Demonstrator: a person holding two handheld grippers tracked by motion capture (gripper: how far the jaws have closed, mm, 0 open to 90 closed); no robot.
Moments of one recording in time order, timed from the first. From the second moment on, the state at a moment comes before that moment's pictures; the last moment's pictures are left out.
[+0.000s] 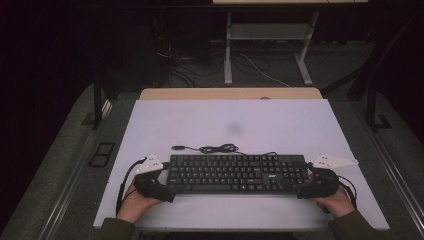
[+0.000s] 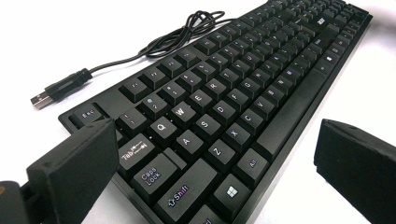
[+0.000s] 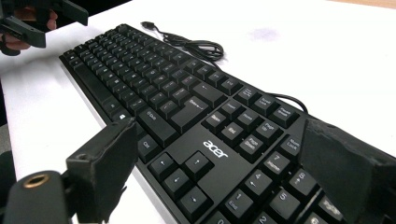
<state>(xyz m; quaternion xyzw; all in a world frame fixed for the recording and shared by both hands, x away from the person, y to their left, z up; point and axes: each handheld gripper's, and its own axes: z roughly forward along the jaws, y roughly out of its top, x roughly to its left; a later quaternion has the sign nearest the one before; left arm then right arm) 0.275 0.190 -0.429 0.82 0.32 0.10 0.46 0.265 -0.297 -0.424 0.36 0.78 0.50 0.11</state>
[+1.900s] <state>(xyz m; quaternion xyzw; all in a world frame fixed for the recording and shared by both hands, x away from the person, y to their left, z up) 0.275 0.187 -0.429 0.82 0.32 0.09 0.47 0.281 -0.259 -0.414 0.33 0.79 0.51 0.08</state>
